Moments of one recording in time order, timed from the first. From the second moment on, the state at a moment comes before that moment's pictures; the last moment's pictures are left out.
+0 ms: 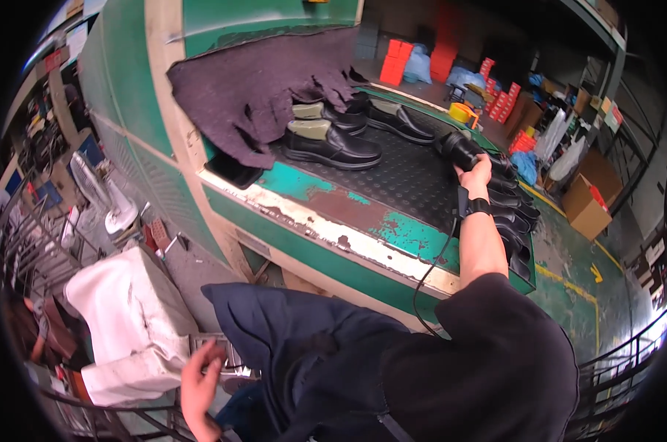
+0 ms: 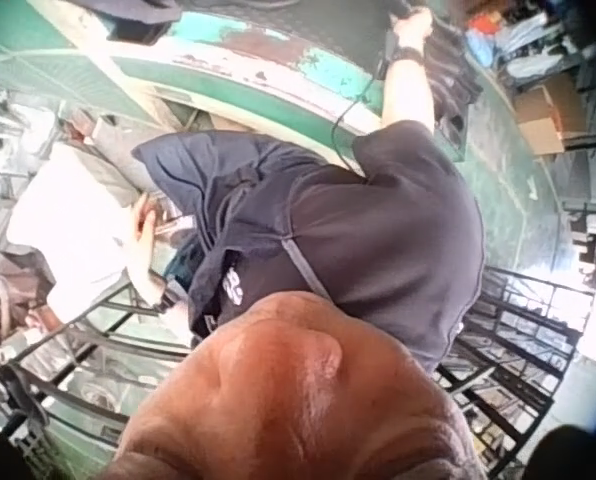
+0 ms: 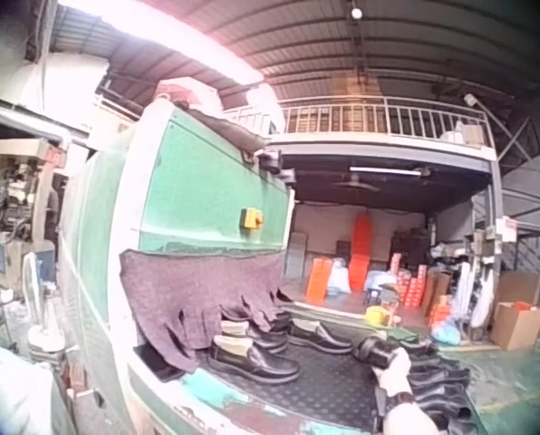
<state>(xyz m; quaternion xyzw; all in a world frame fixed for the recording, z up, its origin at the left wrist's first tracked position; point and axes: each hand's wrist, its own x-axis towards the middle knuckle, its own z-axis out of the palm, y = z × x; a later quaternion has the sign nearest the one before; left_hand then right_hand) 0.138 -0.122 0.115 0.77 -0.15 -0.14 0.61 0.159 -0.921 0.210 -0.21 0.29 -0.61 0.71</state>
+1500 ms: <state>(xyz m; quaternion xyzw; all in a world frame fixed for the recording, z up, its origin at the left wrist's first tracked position) 0.104 -0.125 -0.011 0.42 0.36 0.09 0.83 0.259 -0.233 -0.032 -0.53 -0.21 0.54 0.62</state>
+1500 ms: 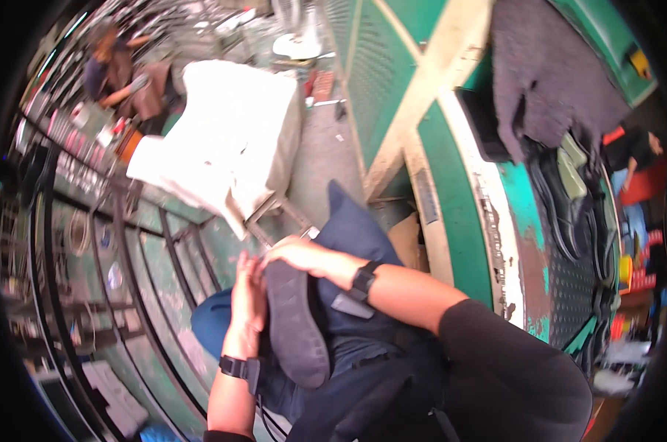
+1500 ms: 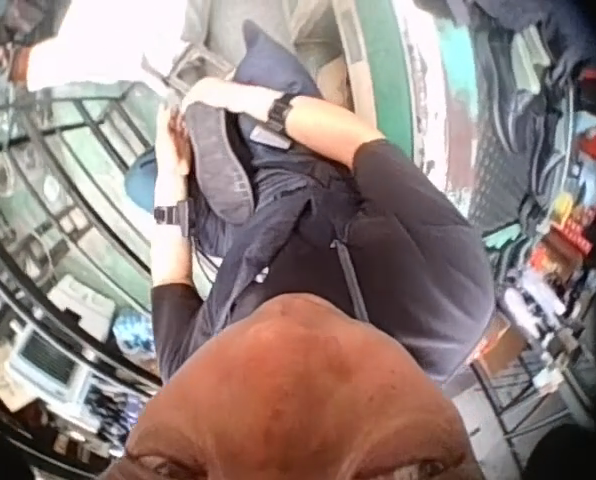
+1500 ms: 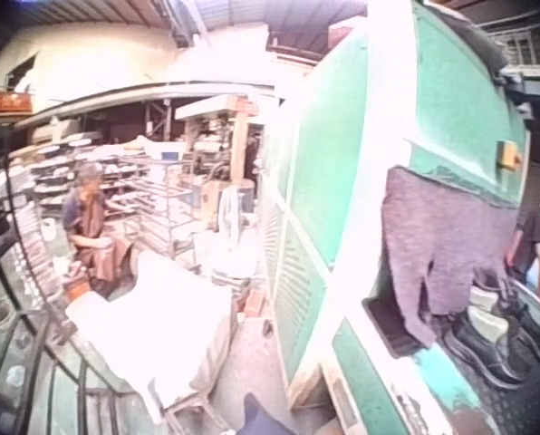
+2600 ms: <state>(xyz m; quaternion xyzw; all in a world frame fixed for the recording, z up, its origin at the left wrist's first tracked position) 0.001 -0.239 0.069 0.05 0.40 0.04 0.92 0.251 -0.211 0.030 -0.49 -0.03 0.56 0.67</state>
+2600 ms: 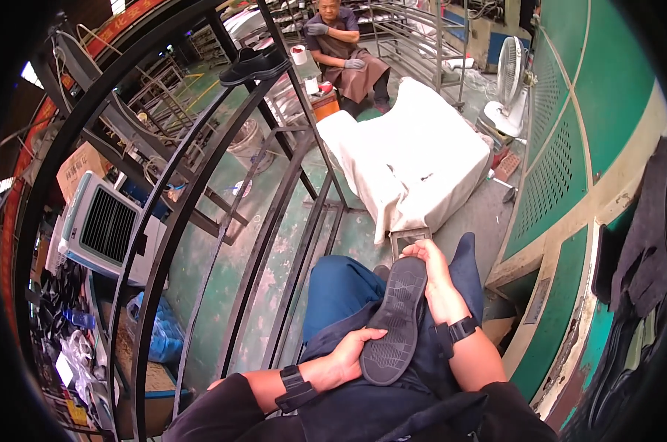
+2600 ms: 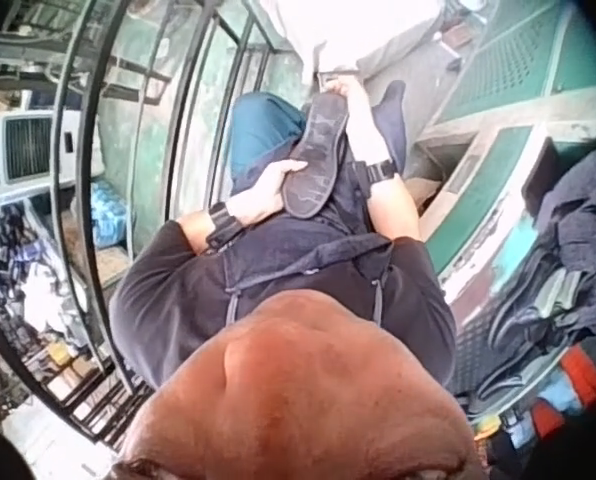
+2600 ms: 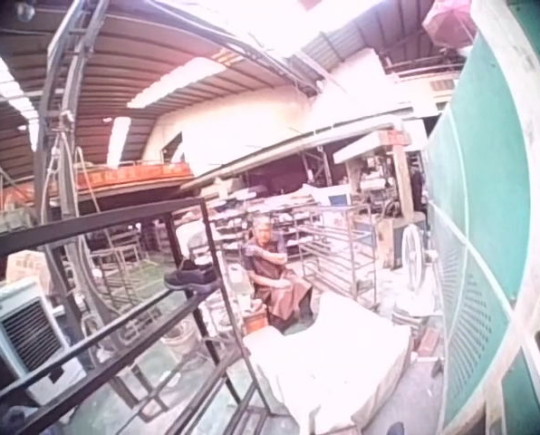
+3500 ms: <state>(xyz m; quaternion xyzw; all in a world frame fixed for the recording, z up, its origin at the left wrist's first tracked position) 0.039 -0.233 0.052 -0.09 0.19 0.02 0.98 0.251 -0.227 0.017 -0.46 -0.18 0.46 0.73</state>
